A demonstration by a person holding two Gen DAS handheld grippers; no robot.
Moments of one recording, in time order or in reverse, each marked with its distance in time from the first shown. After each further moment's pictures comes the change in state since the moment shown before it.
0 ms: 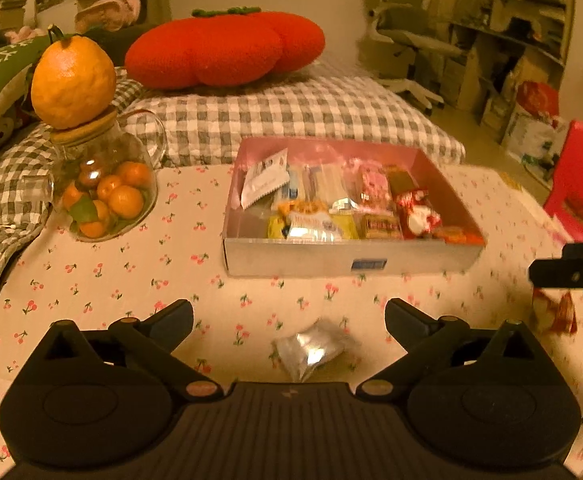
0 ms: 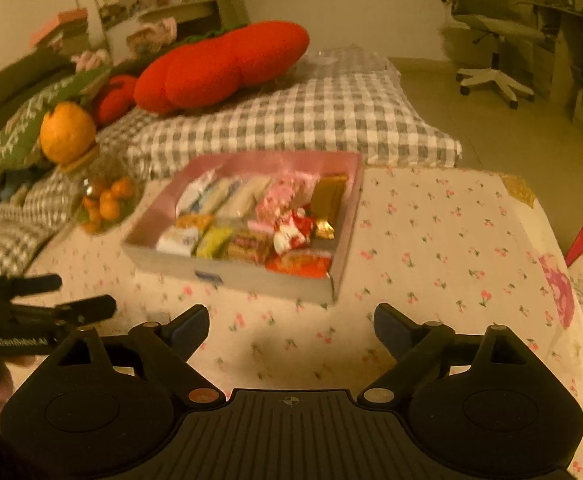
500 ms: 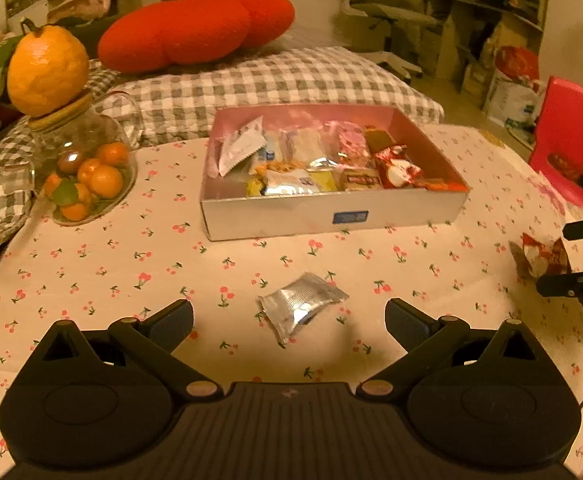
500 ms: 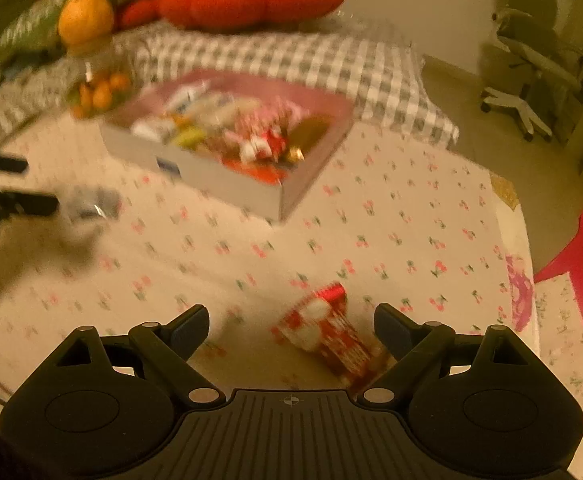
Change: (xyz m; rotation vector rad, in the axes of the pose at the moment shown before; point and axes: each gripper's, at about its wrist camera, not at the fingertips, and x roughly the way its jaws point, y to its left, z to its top) left arm 0.001 -0.009 -0.020 0.074 0.056 -0.037; right arm 0.017 -0.032 -0.042 -0.287 0.134 -0.094
